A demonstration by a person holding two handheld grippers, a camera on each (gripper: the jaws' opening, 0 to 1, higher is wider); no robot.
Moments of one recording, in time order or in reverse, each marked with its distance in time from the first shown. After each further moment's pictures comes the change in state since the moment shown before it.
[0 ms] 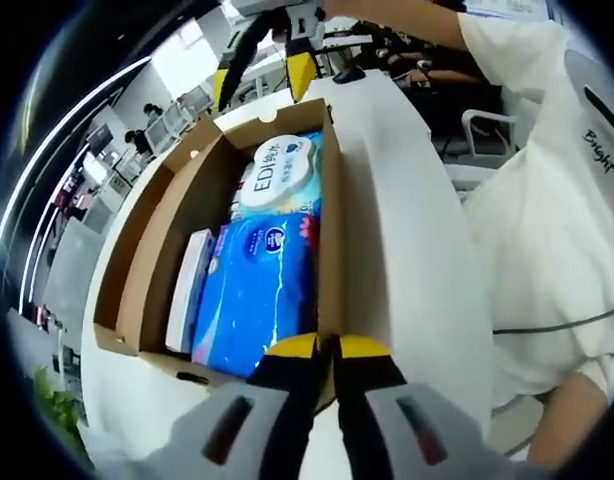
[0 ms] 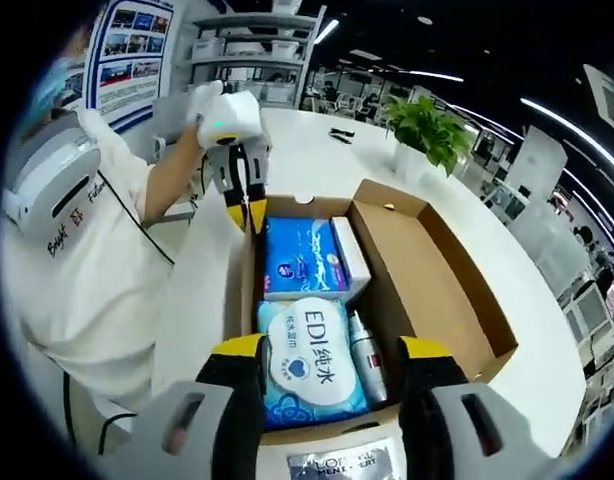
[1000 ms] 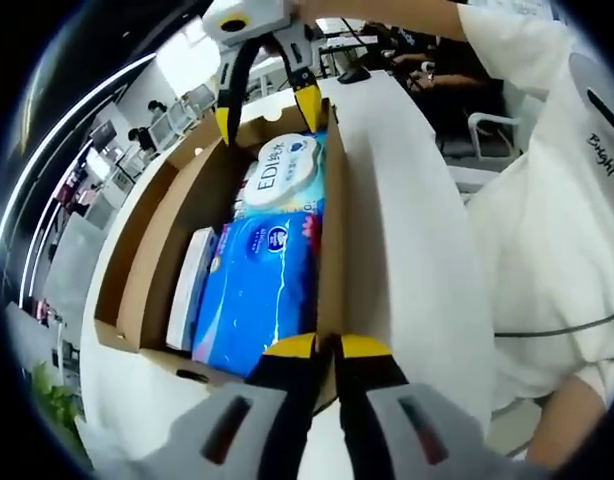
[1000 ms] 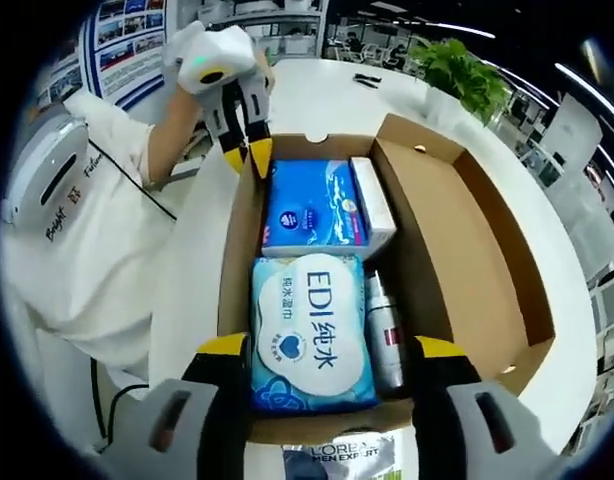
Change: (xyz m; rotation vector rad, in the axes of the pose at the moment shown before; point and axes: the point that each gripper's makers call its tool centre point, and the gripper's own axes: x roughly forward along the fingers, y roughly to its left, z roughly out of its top) left arm 0.001 0.000 -0.001 -0.014 0.000 0.010; right arm 0.033 -0.005 -0.040 -0.016 0.248 0.113
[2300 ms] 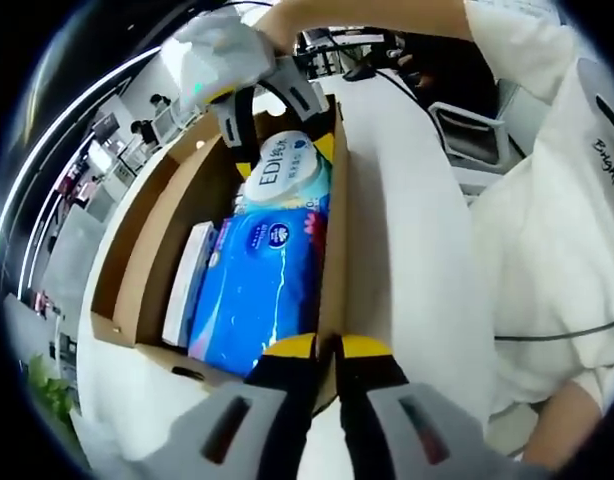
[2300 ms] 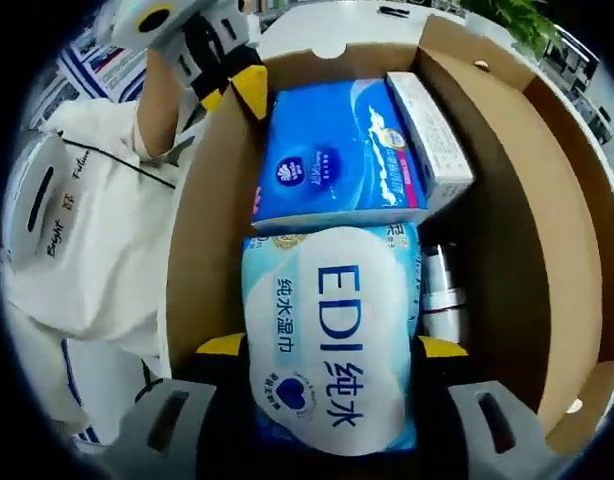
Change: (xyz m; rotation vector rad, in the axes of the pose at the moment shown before) left arm 0.003 -0.001 -0.001 -0.029 0.010 -0.001; right arm 0.059 0.011 -0.016 0.056 0.282 0.233
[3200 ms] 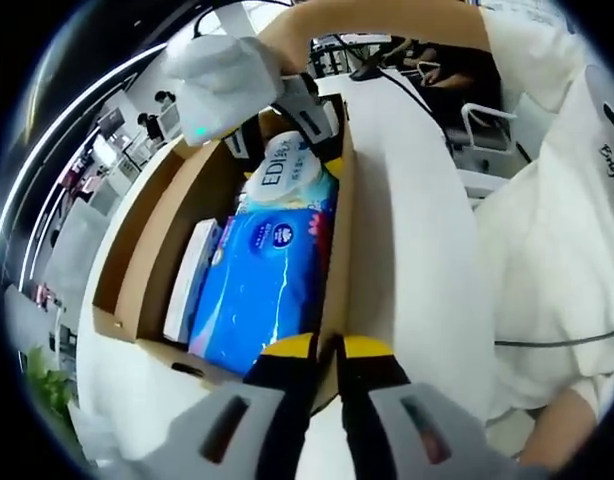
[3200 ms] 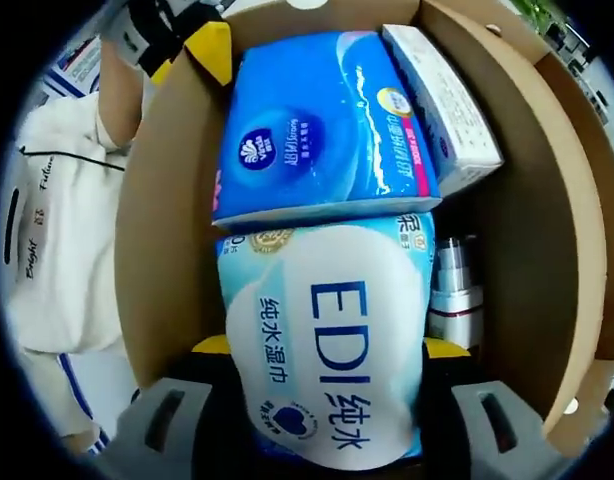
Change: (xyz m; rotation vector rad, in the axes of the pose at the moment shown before) left arm 0.000 0.001 0.000 -0.030 0.008 0.013; right arm 0.017 0.014 -0.007 0.056 0.142 -0.069
